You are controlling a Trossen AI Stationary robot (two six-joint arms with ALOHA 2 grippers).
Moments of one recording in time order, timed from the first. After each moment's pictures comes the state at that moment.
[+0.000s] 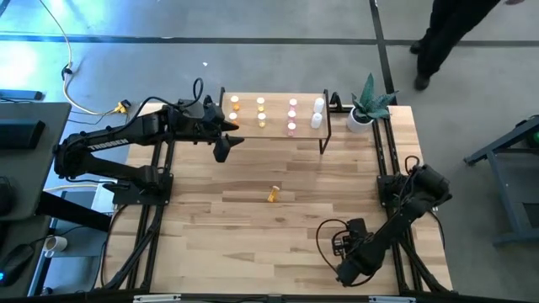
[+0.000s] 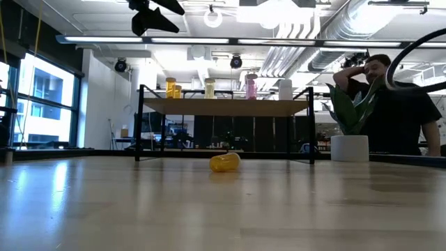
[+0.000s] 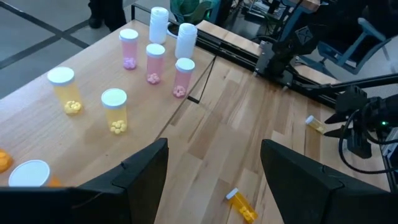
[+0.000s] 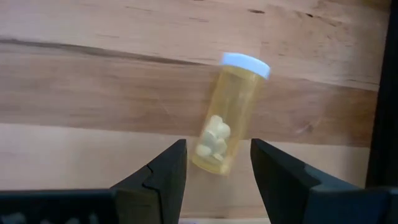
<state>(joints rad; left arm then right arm) 0.38 1.09 1.10 -0.52 -0.02 -0.26 0.87 1.88 1.16 -1.17 0.04 2.30</state>
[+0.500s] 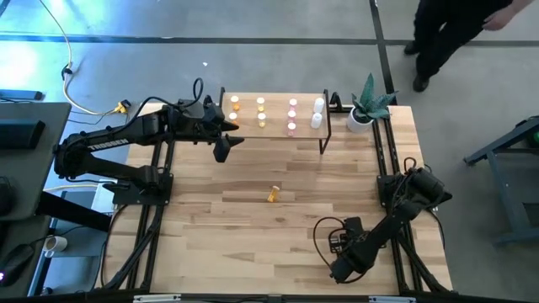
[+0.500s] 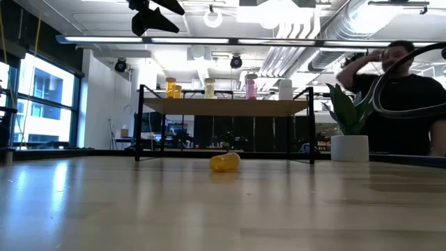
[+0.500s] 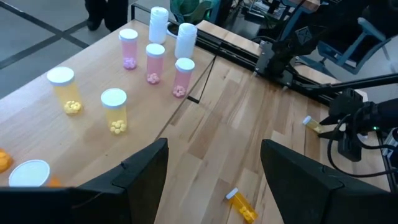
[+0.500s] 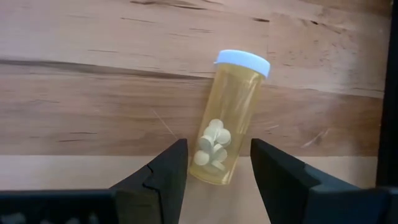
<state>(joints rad) 0.38 1.09 1.10 -0.52 -0.02 -0.26 0.83 1.93 1.16 -1.16 0.02 2.28</state>
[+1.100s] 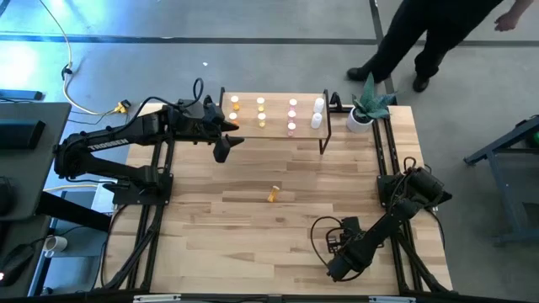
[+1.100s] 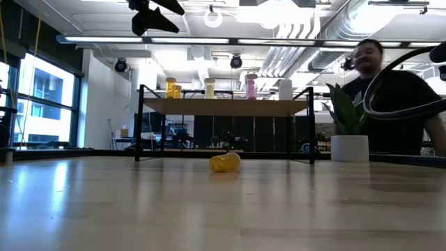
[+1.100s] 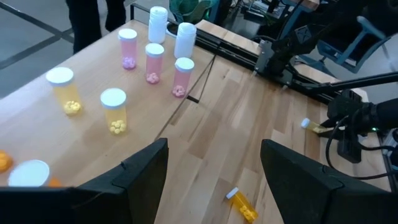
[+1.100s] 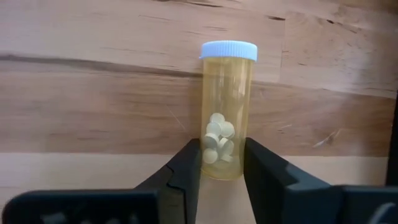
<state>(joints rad) 0.38 1.09 1.10 -0.52 -0.01 -0.25 0.81 1.93 1.16 -1.11 0.02 2.25</state>
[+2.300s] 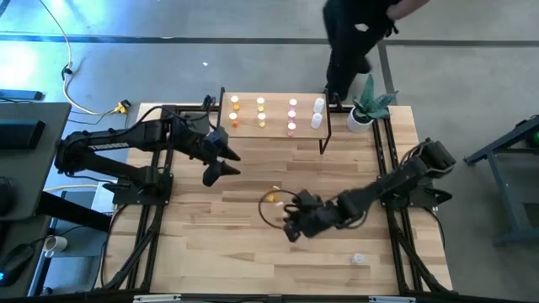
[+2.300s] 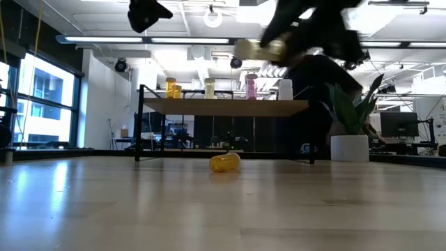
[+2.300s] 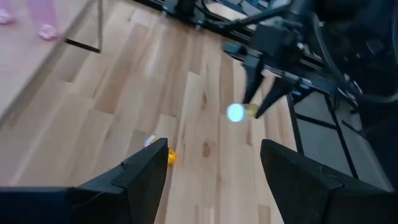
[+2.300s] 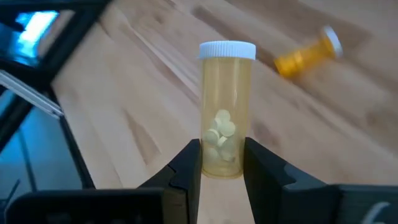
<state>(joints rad) 0.26 1.10 1.10 -0.61 0.27 -0.26 0.47 1.65 1.18 -0.40 0.40 1.20</state>
